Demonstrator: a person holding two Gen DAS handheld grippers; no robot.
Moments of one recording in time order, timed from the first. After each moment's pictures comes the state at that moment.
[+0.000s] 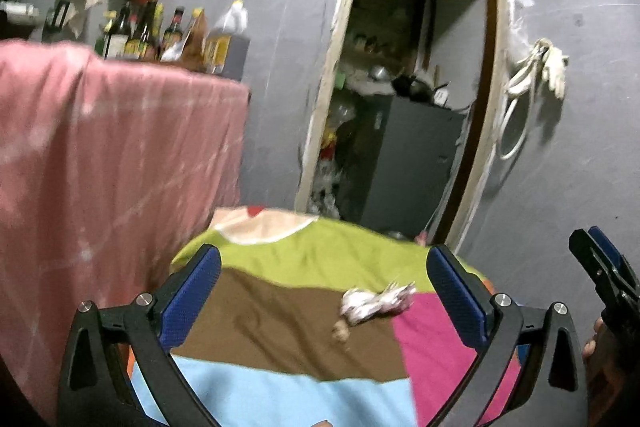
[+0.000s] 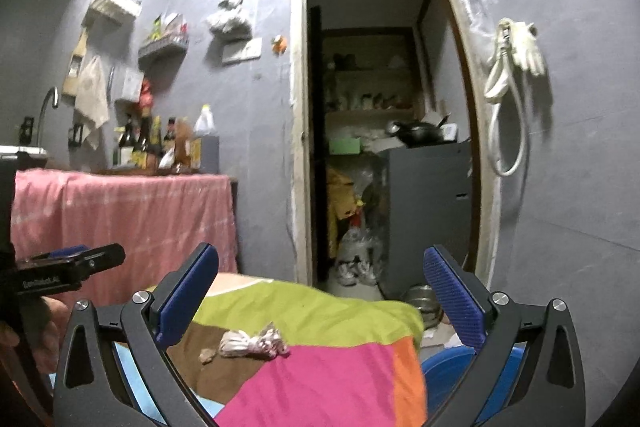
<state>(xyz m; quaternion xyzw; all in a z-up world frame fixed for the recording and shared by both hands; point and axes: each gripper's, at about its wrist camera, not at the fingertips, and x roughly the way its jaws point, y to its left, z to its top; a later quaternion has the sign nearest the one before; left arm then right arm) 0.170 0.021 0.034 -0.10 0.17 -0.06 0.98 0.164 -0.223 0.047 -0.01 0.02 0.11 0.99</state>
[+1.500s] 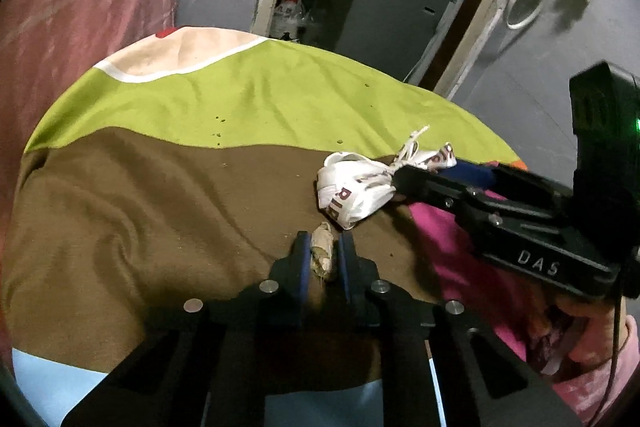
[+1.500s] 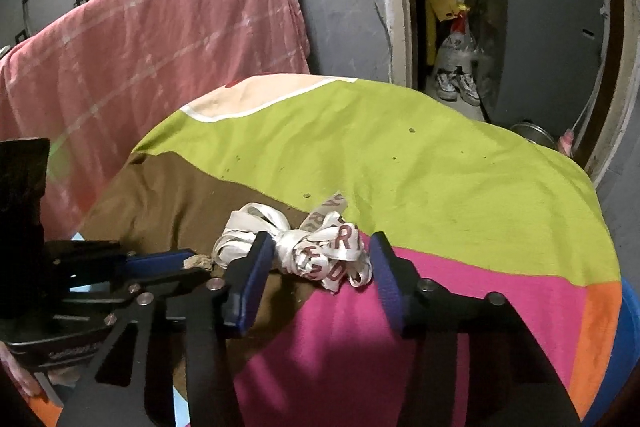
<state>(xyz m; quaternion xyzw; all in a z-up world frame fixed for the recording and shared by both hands) 0.283 -0.013 -0.068 -0.09 0.43 -0.15 0.89 0.347 -0.162 -0.062 -0.03 0.39 0.27 0.88</state>
